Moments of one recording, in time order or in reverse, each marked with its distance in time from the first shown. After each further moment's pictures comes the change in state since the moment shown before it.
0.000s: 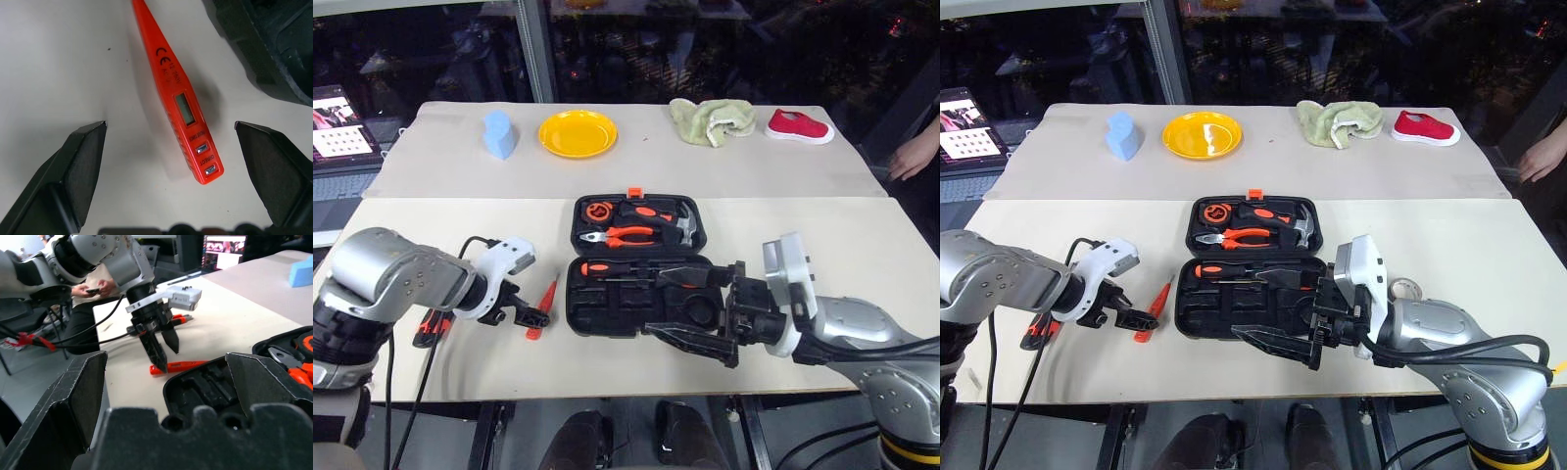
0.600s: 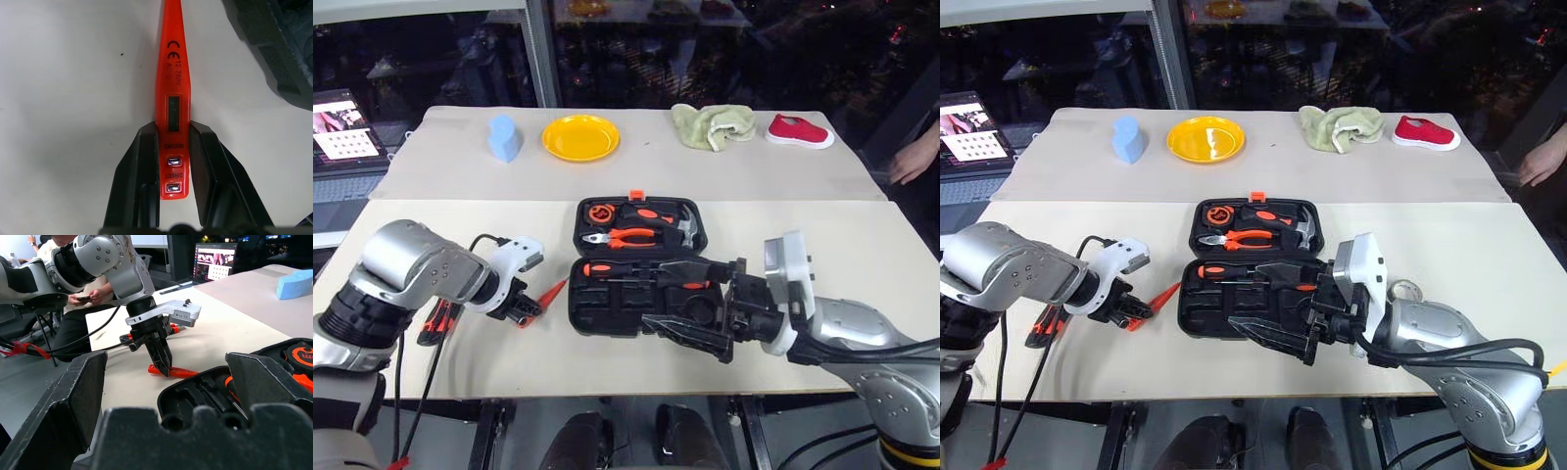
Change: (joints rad) left arm -0.061 -0.039 -0.081 0.090 0.082 -0.007 -0.028; right arm 0.014 -0.015 0.011 -0.004 0.013 -0.040 -0.048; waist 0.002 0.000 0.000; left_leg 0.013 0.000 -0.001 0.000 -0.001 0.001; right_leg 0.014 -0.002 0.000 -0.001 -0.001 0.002
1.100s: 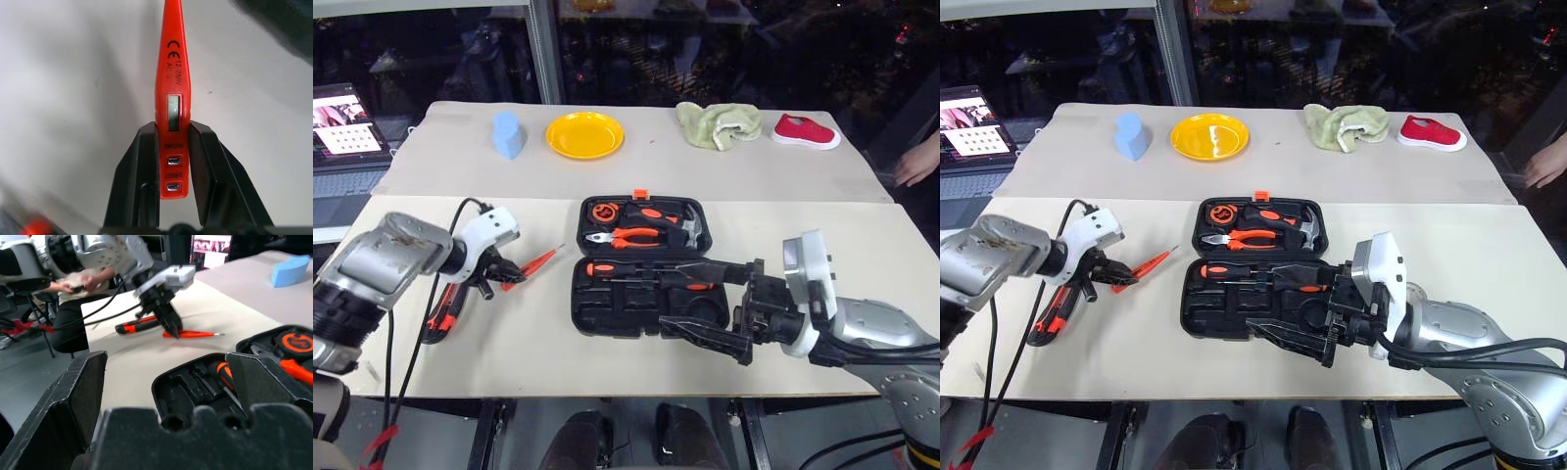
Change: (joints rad) left arm -0.047 0.143 -0.147 0.285 0.465 -0.866 -0.655; right arm 0.044 -0.101 -0.074 0.005 0.067 0.000 0.014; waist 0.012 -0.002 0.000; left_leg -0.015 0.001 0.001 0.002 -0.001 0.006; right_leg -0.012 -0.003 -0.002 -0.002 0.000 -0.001
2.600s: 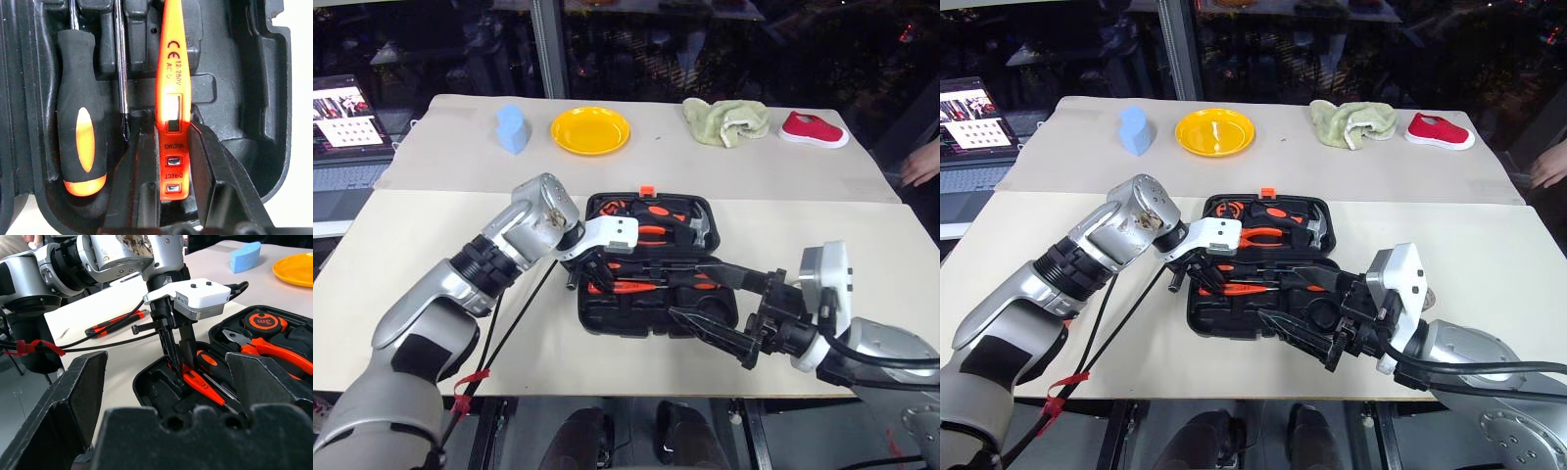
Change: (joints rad) left arm -0.315 -0.517 -0.241 0.106 0.417 -0.020 -0.425; right arm 0.151 -0.037 -0.071 -0.091 0.115 -0.043 -0.240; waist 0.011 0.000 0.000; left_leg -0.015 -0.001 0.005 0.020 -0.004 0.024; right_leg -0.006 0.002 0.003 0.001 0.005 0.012
